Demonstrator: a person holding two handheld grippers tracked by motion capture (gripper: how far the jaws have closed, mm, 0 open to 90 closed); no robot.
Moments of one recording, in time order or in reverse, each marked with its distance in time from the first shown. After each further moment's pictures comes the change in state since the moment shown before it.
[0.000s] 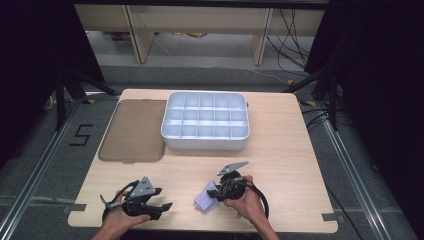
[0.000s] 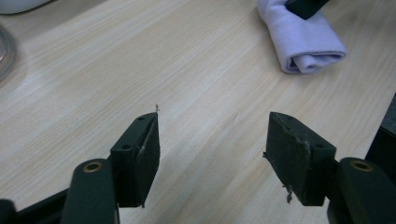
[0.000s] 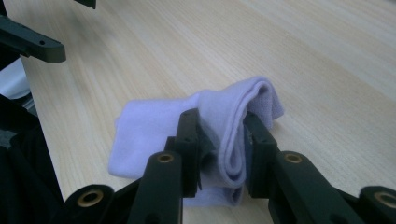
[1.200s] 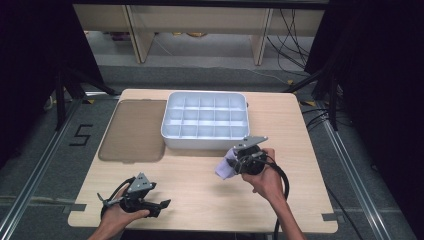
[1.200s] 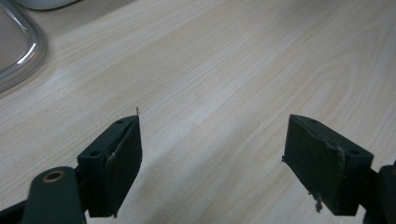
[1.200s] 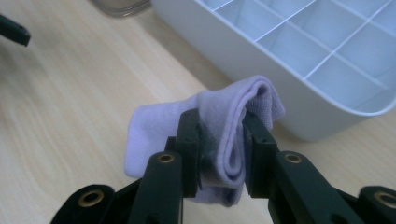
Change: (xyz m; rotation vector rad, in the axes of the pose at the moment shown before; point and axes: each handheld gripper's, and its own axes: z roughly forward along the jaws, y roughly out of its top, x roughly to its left) left arm 0.011 0.001 0.000 -0.014 0.028 -0.046; right arm -0.019 0.052 -0.082 -0.090 -0.290 -0.129
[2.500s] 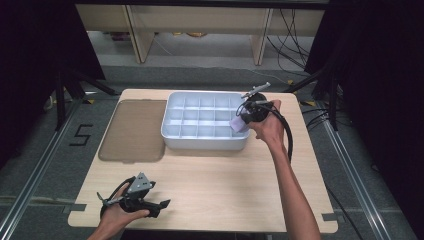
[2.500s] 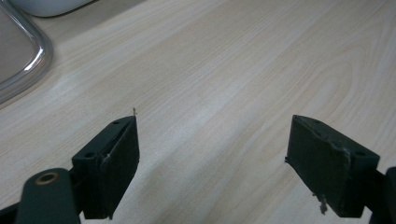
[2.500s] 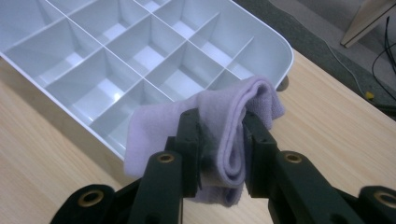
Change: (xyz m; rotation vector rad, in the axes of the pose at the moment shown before) left arm 0.001 0.001 -0.002 0.002 0.021 0.031; right arm -0.097 0.090 0.009 0.090 -0.207 0.033
